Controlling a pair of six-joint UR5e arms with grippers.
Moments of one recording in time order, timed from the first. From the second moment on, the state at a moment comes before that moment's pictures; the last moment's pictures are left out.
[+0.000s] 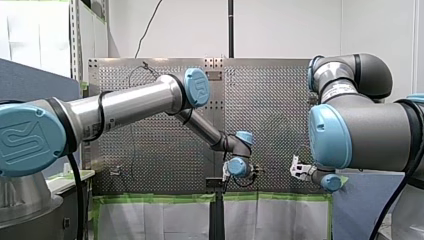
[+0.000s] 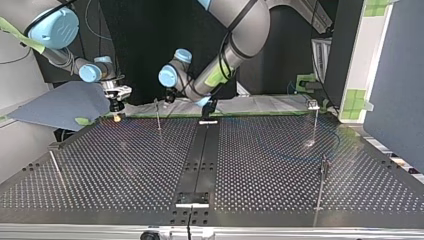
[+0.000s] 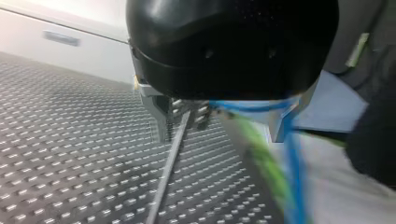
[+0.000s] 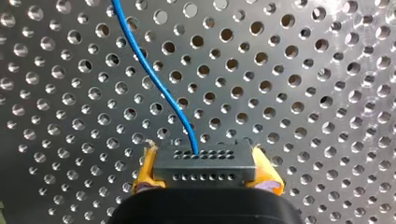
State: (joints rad) left arm -0.74 -2.83 -0.88 -2.90 -1.82 -1.63; right arm 1.57 -0.44 1.43 -1.01 1.05 1.79
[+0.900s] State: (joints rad) left arm -0.78 -2.76 -1.01 -2.84 -1.84 -1.60; right arm 1.56 -0.42 1.43 -1.00 1.05 1.79
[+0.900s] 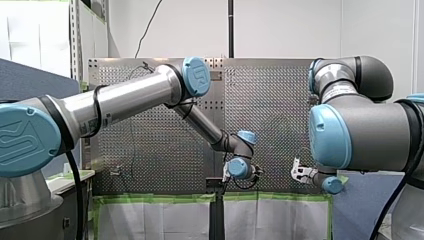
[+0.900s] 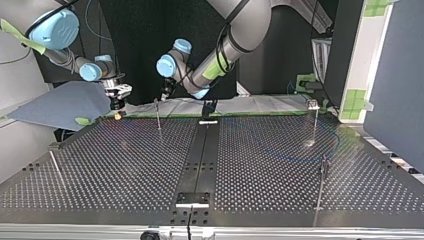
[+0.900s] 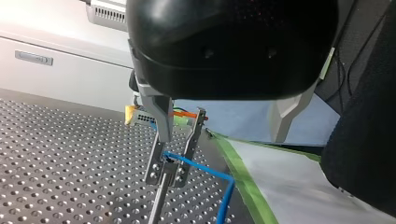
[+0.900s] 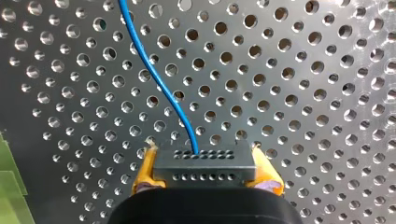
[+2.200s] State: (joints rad) left arm -0.81 -2.65 -1.12 -2.73 -1.85 -1.64; right arm 1.56 -0.42 1.43 -0.99 1.05 1.79
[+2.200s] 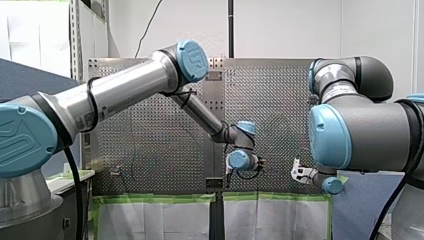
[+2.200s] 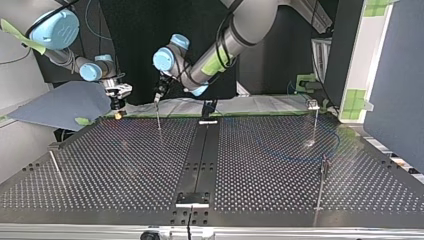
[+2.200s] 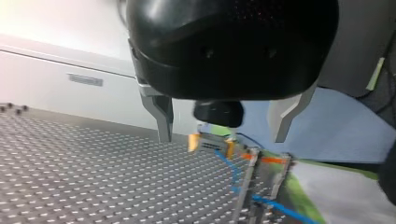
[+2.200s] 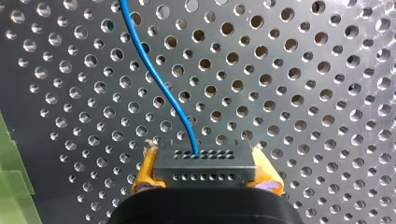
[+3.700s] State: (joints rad) left arm -0.76 -2.22 -1.55 -2.77 -1.95 -1.77; right arm 1.56 -0.42 1.43 -0.99 1.04 1.79
